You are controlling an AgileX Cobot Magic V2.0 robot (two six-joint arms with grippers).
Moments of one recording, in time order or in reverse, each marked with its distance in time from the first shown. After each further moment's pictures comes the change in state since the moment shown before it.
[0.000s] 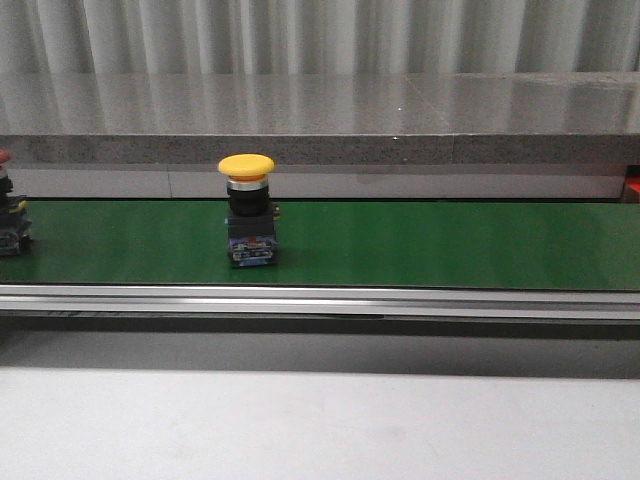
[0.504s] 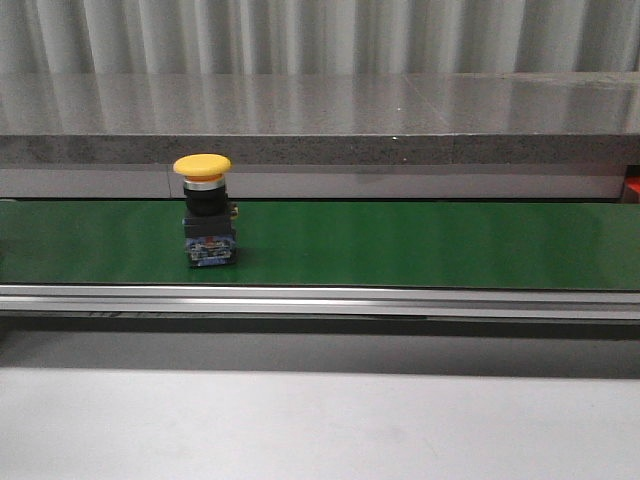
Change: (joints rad) left arm 0.042 0.521 -0.340 0.007 0.041 -0.004; right arm -0.025 -0.093 0.005 0.000 0.002 0.000
